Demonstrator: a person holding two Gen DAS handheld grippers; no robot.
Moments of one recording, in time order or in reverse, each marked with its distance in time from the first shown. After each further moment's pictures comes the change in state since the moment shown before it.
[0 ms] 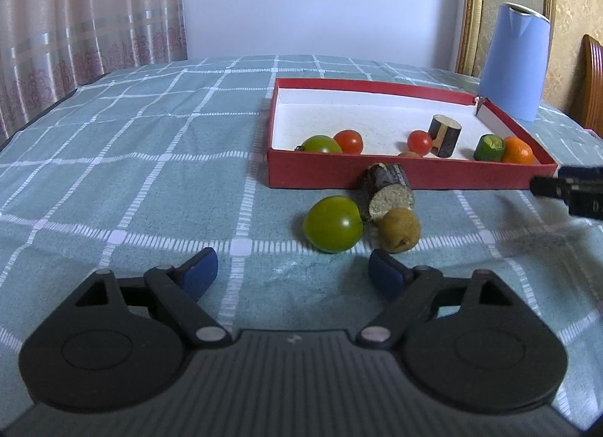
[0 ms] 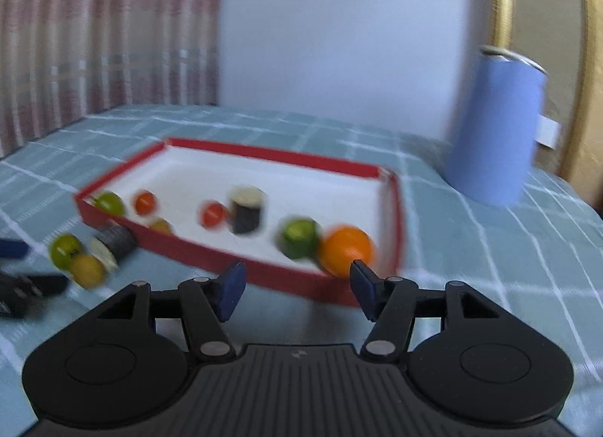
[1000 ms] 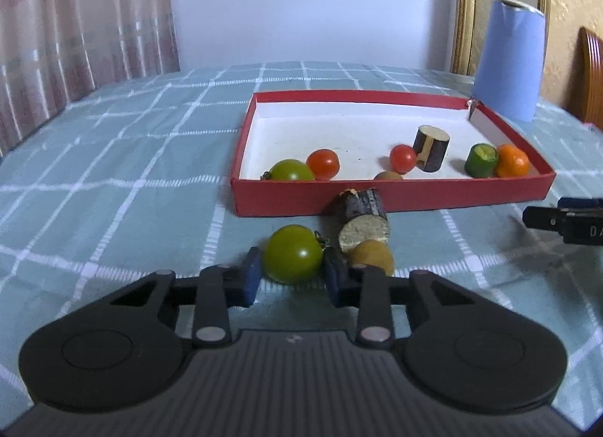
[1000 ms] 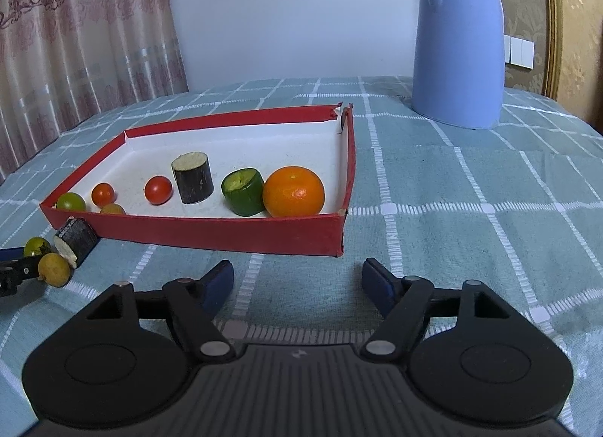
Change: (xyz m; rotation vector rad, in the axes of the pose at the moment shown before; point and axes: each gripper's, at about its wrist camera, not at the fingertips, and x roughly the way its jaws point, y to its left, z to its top) left arm 0.011 -0.028 0.017 0.047 -0.016 0.016; right arm 0.019 -0.034 -0.016 0.173 0.081 0.037
